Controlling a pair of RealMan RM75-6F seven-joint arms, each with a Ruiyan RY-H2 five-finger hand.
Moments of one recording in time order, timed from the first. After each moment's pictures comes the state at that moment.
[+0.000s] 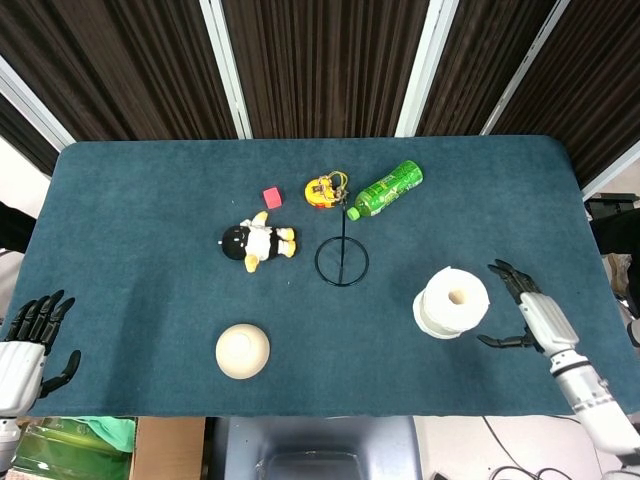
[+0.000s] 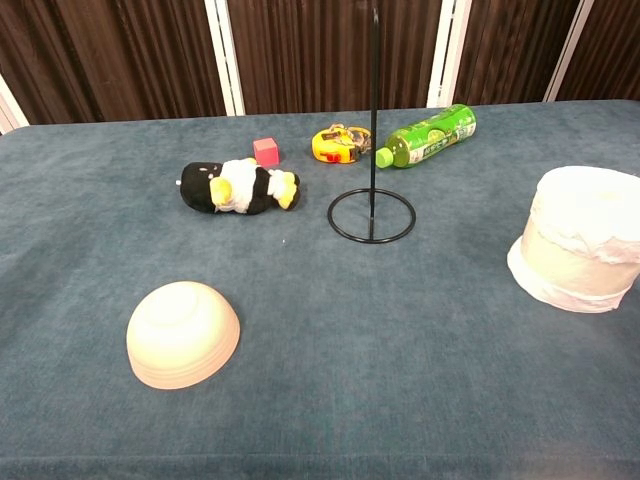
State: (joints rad) left arm -0.10 -1.16 -0.02 -1.49 1.62 1.58 -0.06; right arm 0.30 -1.10 0.09 -1.55 -1.48 1.08 0.46
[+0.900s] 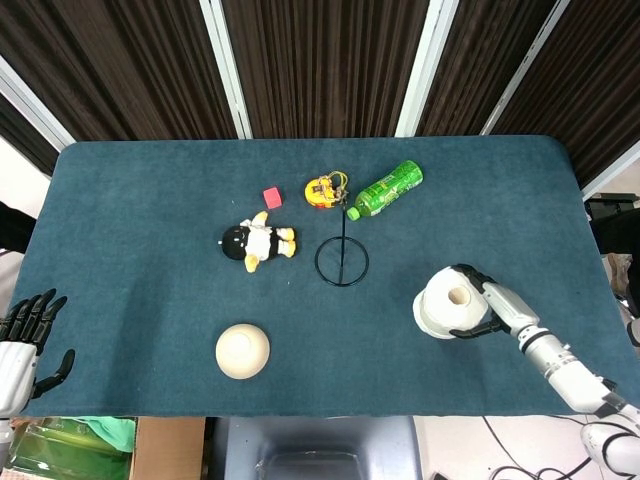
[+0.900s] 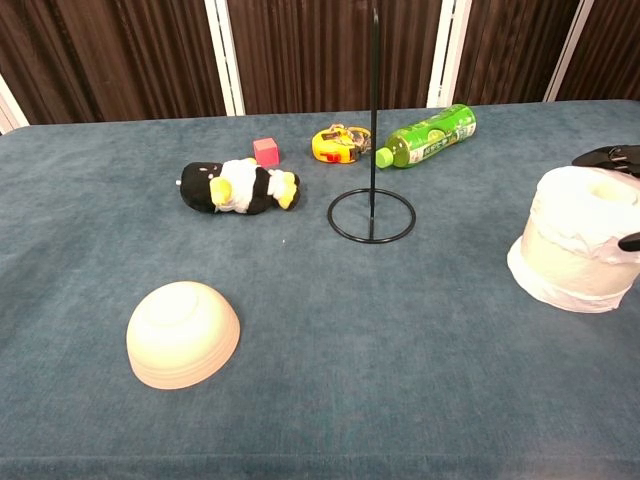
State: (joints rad) left arm -0.09 -1.14 -0.02 -1.49 1.62 1.60 -0.09; right arm 0.50 -1.11 0.08 -1.48 -1.44 0.77 0.66
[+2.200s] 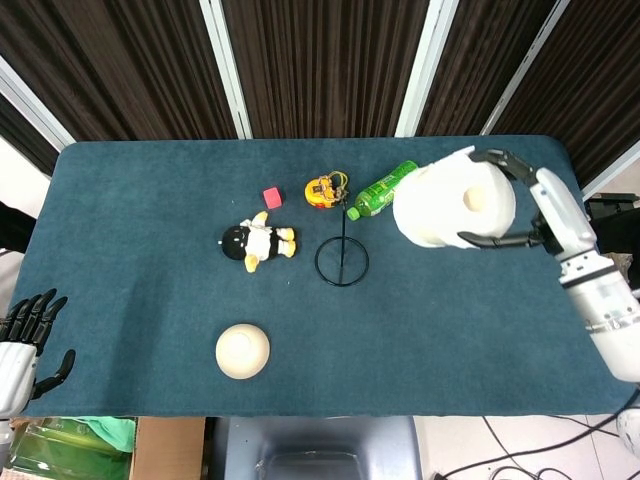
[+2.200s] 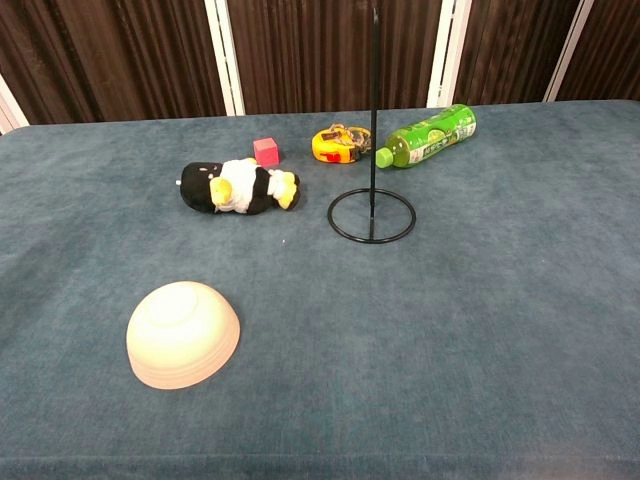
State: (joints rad) left arm -0.09 -1.15 -0.02 -1.49 1.63 1.61 -0.09; right arm 0.59 -0.61 0.43 -1.99 -1.12 1.00 0.62
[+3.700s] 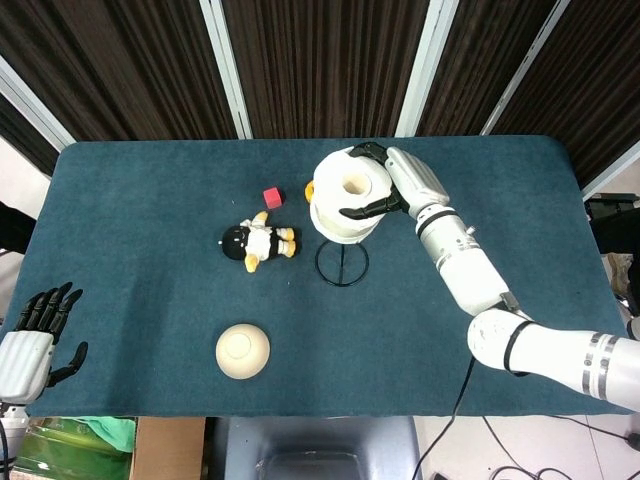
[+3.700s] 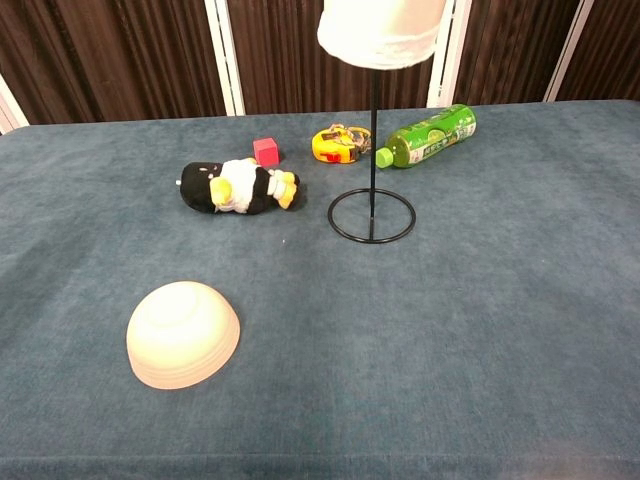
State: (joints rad) left arm -0.13 -1.15 -0.04 -1.52 1.59 1.52 -0.05; right arm 1.24 -0.89 0.35 -1.86 -0.14 0.79 -0.10
